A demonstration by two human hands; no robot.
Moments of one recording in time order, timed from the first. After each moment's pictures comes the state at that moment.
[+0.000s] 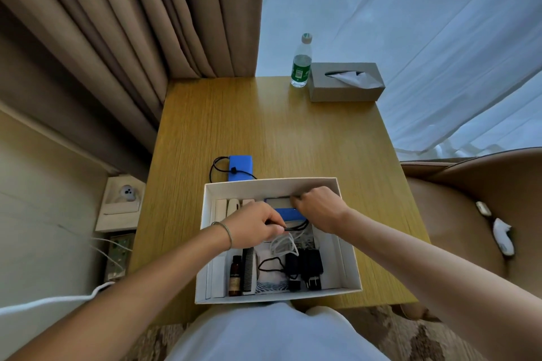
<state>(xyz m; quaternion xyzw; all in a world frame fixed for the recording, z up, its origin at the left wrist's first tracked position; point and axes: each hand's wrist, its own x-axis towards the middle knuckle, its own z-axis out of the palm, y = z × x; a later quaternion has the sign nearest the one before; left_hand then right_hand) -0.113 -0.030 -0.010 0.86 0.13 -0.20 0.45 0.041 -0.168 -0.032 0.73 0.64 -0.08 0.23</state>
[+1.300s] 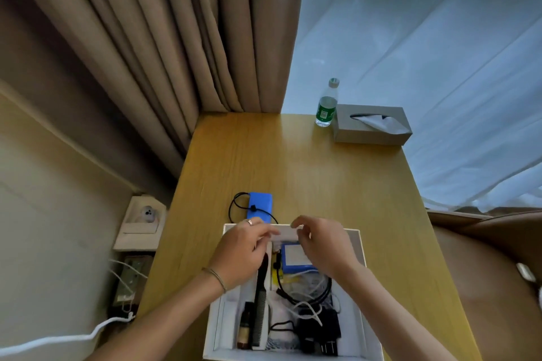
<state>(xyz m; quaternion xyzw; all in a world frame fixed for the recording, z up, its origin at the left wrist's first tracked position) -0.129 0.007 -0.009 0.90 0.21 0.08 0.36 0.024 -0.129 -0.007 0.87 0.42 -0.17 -0.20</state>
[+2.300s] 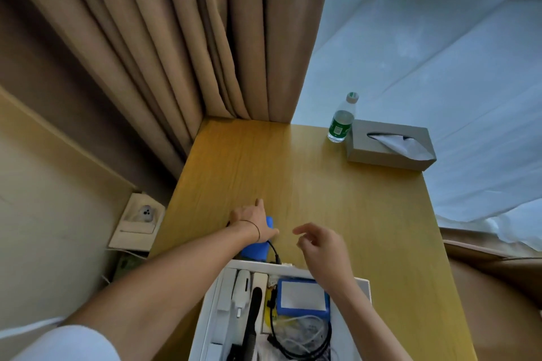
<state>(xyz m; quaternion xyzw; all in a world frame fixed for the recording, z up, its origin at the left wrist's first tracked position) 0.008 0.102 -0.100 0.88 0.40 -0.24 0.10 0.066 -0.082 -0.018 0.85 0.27 -0.29 -0.35</state>
